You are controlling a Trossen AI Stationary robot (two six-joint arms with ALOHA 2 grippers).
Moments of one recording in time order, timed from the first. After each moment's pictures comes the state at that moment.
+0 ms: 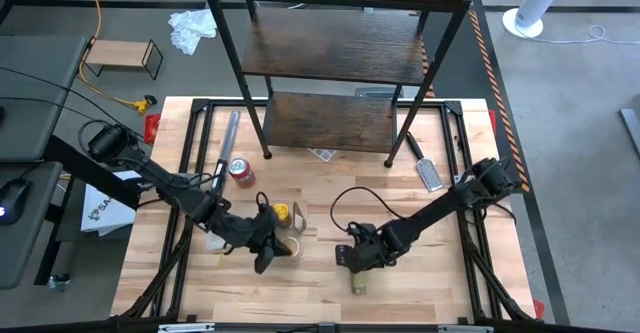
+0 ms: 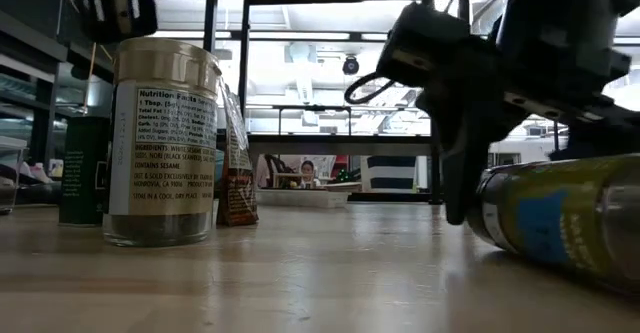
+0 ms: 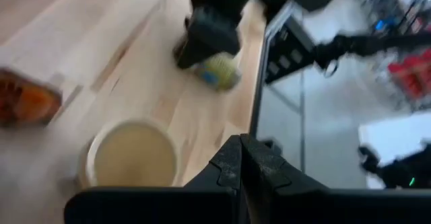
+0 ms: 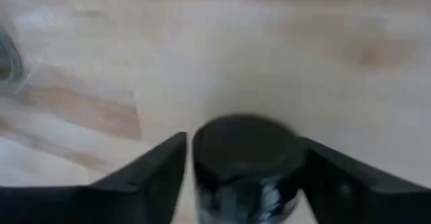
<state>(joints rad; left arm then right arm) -0.56 1.34 0.81 -0.01 -0.23 -1.03 0.48 1.93 1.17 -0.43 0.04 1.98</state>
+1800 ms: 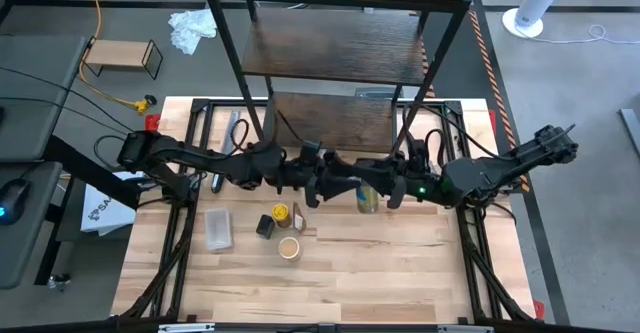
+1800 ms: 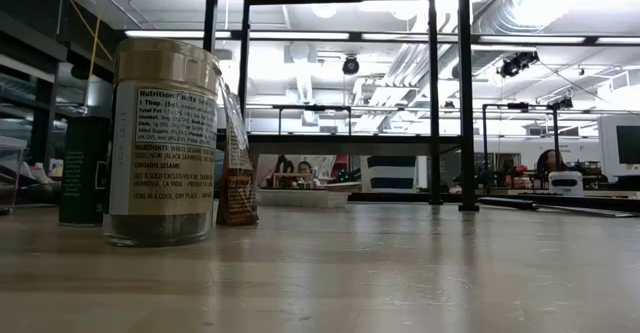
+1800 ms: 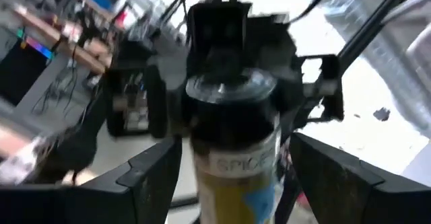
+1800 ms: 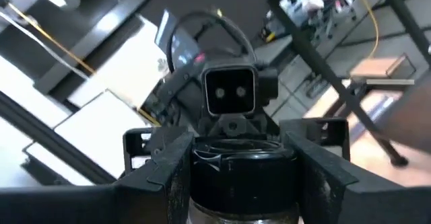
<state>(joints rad) -0.12 1.62 1.24 0.66 -0.02 -0.70 0.41 1.23 1.16 0.13 0.72 0.73</state>
